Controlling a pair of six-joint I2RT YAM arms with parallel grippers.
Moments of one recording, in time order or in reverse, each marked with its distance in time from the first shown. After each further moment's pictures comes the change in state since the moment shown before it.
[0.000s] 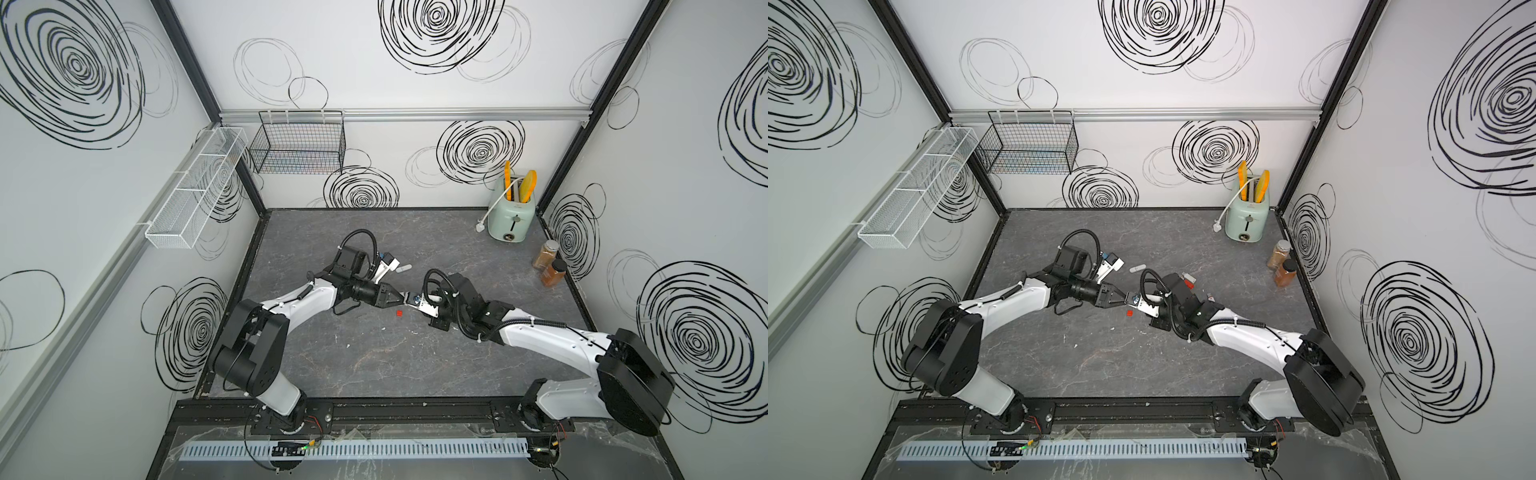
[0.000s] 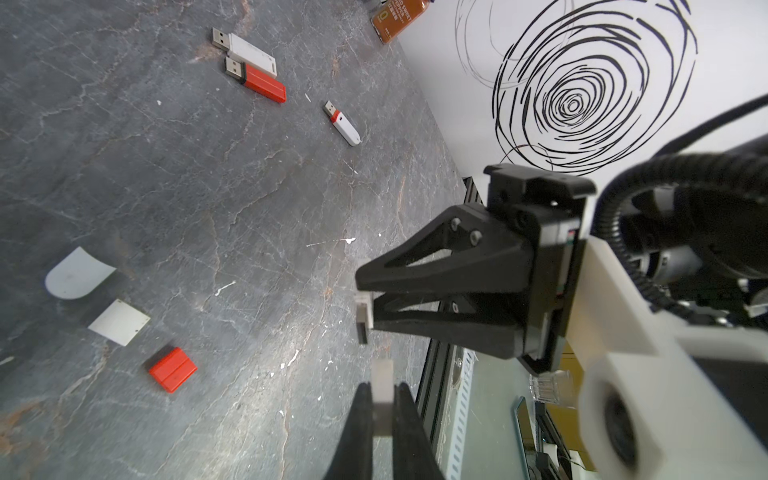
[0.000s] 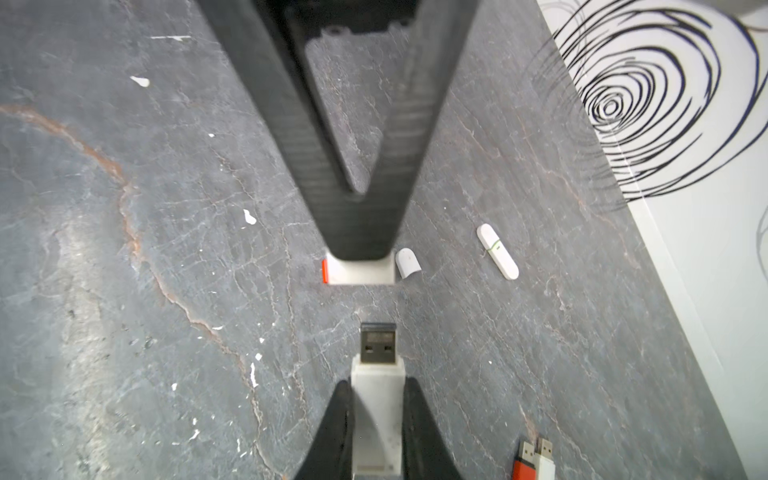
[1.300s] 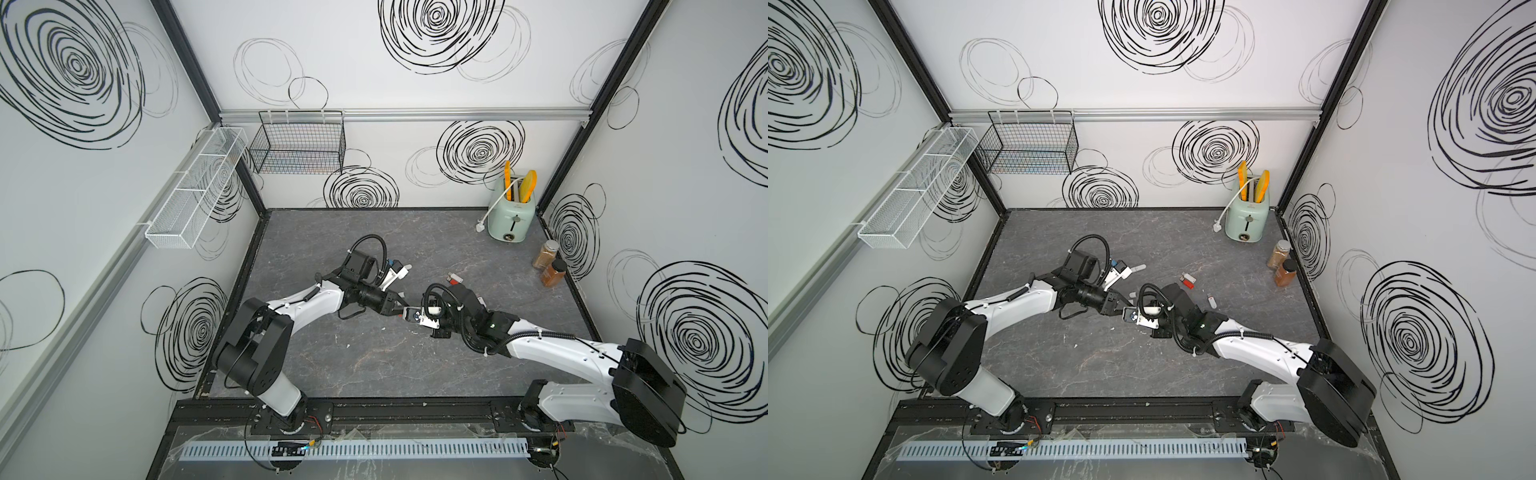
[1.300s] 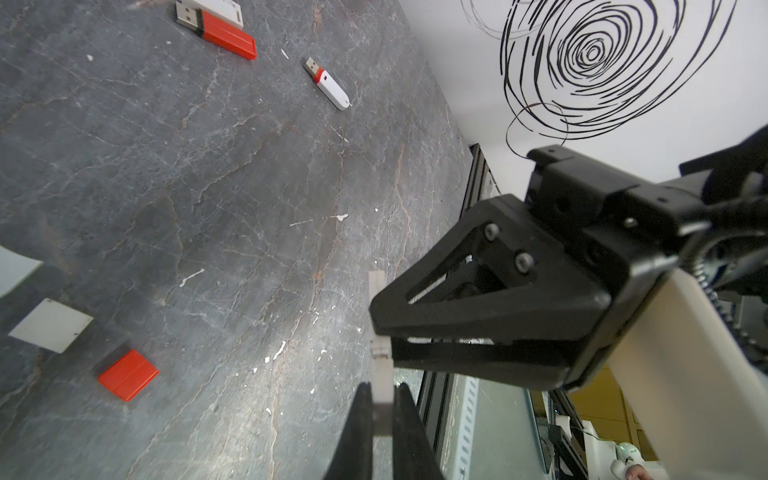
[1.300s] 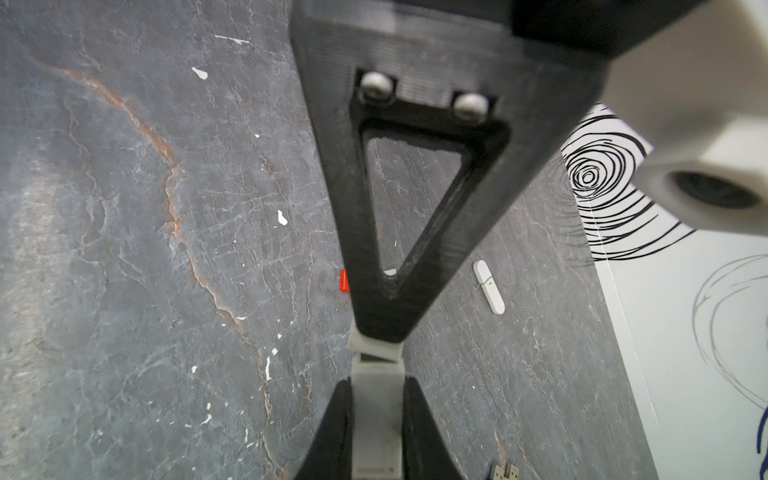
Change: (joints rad) left arm -0.067 0.015 0.003 -0.041 -0.036 0.060; right arm 0.058 -0.074 -0.069 0.051 0.032 -0.107
